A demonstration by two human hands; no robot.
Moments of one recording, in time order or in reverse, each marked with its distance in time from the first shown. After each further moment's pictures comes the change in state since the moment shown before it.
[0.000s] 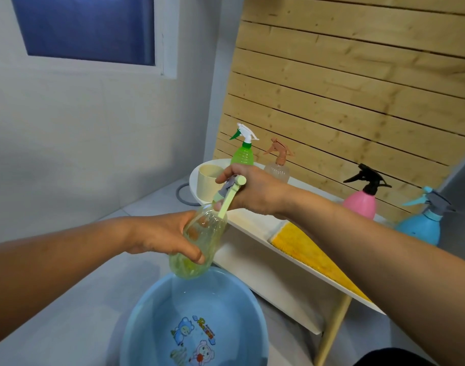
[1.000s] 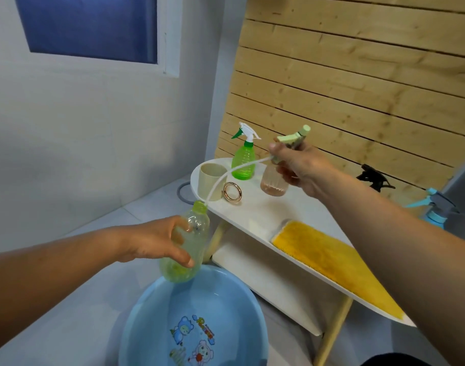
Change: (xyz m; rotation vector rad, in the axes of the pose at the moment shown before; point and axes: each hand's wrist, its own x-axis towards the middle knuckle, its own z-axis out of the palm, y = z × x) left_hand 0.007 -0.037 0.001 -0.003 0.132 -0.162; right_hand 0.026 0.041 -0.067 0.532 0.484 0.274
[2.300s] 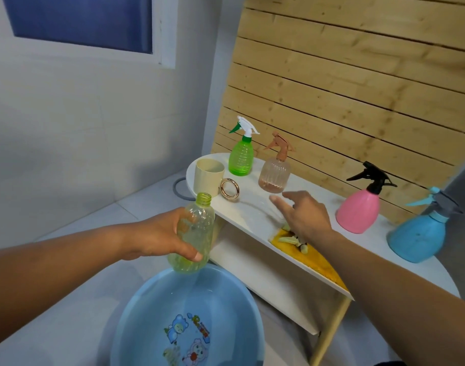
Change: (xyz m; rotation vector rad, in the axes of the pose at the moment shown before) left_hand 0.020 0.005 0.008 -0.113 0.007 0.190; right_hand 0.007 0.124 -0.026 -0.972 0.077 -0.220
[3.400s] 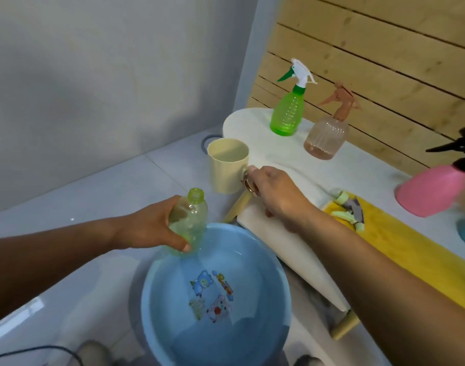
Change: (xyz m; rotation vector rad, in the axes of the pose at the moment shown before) left_hand -0.004 -0.146 -0.006 0.000 0.067 -0.050; right_hand -0.036 -0.124 0.073 0.588 -0.354 -0.022
